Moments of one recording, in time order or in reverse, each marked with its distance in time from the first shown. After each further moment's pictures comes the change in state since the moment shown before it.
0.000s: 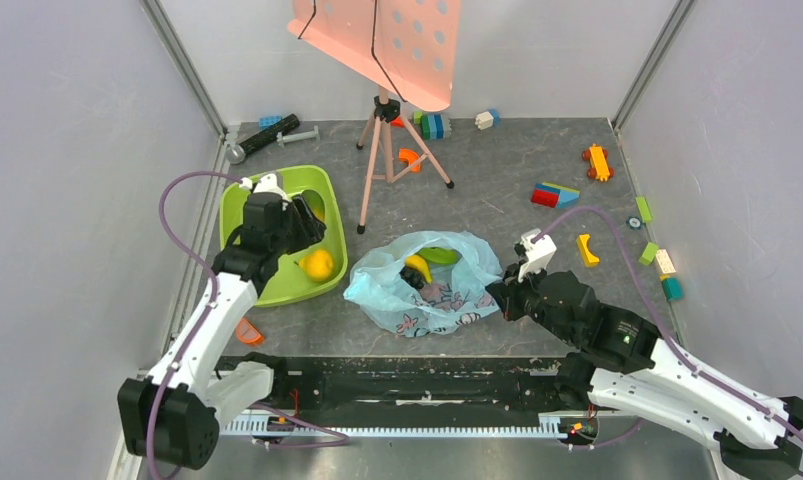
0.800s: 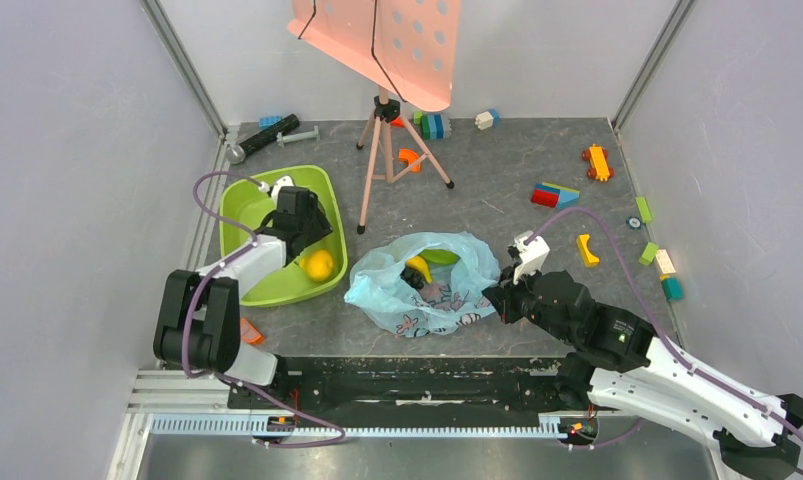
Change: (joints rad) left arm 0.006 0.471 -0.024 0.325 -0.180 -0.116; right arm 0.000 0.021 -0.010 0.002 -0.043 -0.008
